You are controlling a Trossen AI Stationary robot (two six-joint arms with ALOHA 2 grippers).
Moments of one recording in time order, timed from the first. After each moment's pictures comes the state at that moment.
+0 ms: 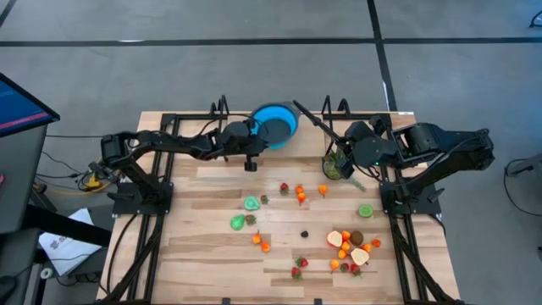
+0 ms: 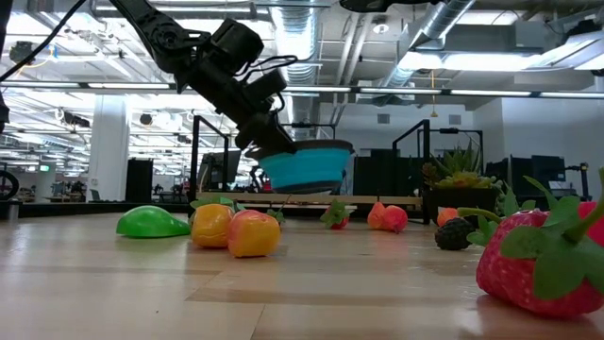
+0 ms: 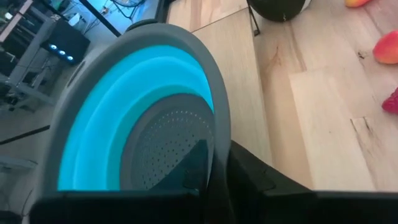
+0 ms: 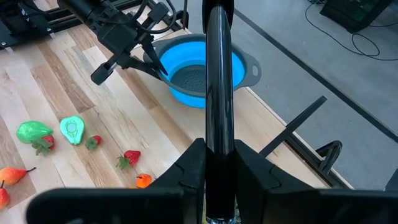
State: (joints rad) left arm 0.37 1.62 0.86 0.22 -0.10 0.61; right arm 0.20 1.25 1.59 -1.29 0.71 0.59
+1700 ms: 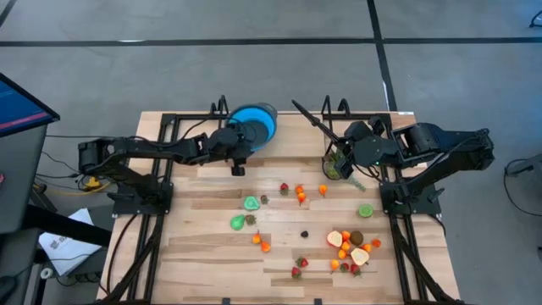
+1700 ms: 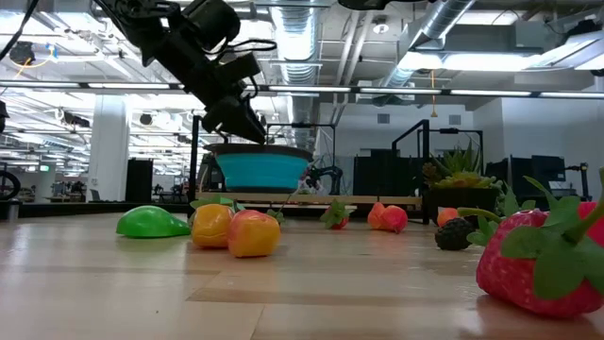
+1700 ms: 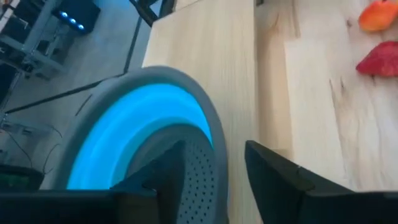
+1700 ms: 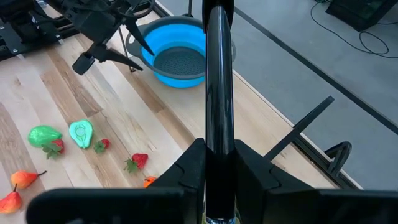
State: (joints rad) left arm 0.29 1.39 0.78 0.01 -0.25 0.54; right arm 0.20 1.25 1.59 -1.27 0.70 0.60
